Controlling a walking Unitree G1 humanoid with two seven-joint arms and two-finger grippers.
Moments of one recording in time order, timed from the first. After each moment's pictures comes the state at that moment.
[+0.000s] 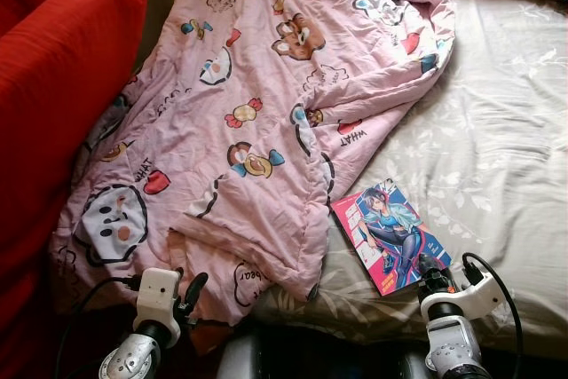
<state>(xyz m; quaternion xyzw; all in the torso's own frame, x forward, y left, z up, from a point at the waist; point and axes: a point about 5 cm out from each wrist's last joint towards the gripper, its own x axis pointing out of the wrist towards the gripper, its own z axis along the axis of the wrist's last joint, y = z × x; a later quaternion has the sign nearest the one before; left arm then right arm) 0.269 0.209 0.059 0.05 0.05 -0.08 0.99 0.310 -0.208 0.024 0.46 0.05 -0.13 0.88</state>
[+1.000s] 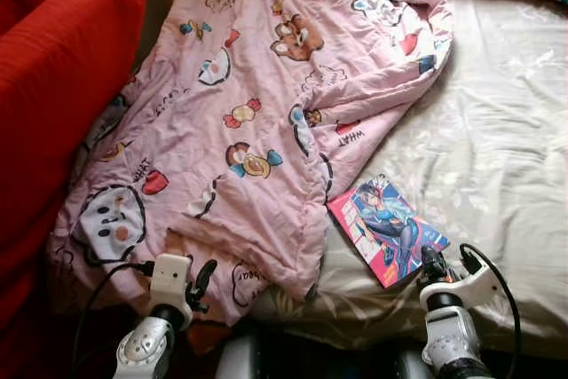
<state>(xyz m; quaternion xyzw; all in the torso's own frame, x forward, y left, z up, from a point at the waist) 0.290 0.195 0.062 0.04 0.04 -0.07 1.00 0.317 -0.208 0.038 0.42 0.01 -0.11 0.90</state>
